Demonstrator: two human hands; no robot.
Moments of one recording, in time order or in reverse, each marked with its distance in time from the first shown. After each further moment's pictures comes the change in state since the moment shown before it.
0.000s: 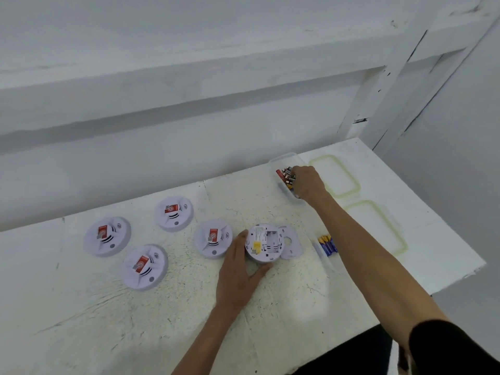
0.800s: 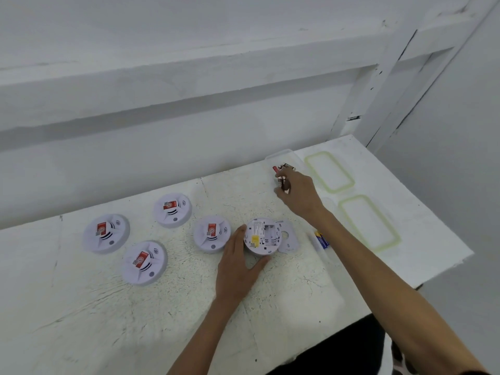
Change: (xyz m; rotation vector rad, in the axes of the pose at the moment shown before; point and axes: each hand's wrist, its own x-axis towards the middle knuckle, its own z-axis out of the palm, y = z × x) left_hand 0.002 0.001 0.001 0.041 0.003 0.019; right_hand -0.076 -0.014 -0.005 0.446 0.237 -0.242
